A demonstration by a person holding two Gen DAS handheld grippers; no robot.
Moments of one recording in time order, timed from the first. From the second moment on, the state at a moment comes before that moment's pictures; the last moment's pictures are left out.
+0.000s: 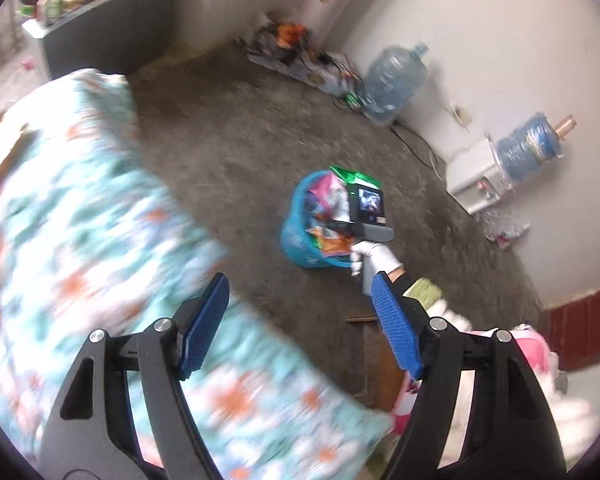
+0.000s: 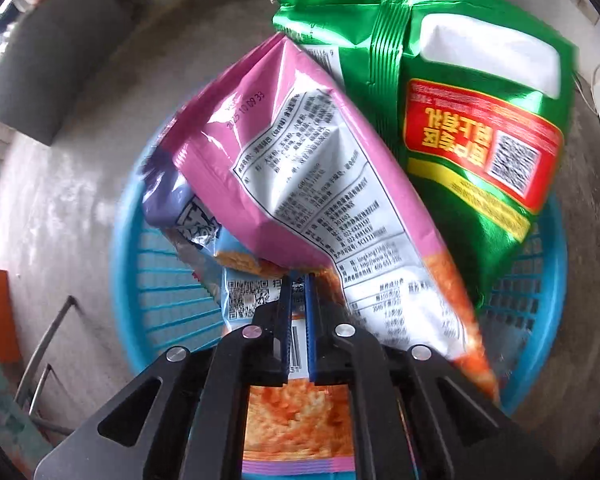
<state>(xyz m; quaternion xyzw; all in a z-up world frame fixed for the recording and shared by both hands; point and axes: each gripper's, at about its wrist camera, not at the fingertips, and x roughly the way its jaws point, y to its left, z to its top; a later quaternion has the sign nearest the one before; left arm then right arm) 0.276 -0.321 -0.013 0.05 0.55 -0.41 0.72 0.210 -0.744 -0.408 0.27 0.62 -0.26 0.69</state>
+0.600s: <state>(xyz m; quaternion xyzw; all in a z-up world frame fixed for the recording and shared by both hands) 0.234 -0.178 0.014 -0.05 0.48 -0.38 0.78 0.167 -0.738 -0.321 0.35 0.52 -0.21 0.75</state>
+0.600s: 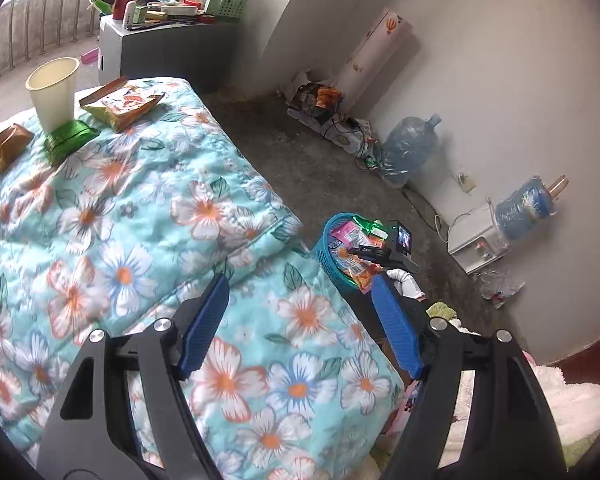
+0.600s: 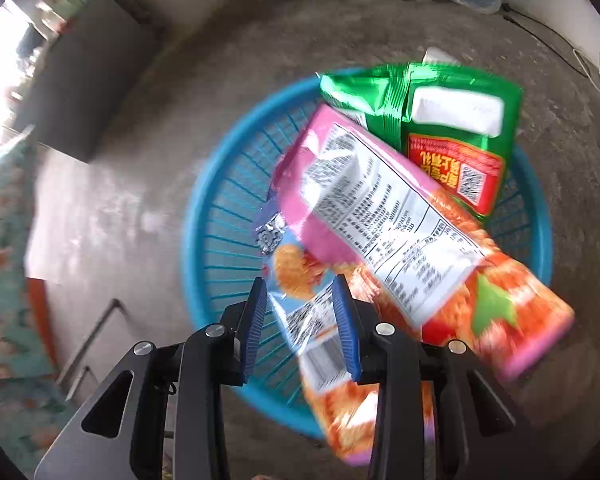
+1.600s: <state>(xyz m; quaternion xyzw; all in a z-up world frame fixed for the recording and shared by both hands) 0.084 -0.072 0.019 -0.04 0.37 -0.15 0.92 -0.024 -0.336 0.033 0.10 0.31 -0.13 0.94</state>
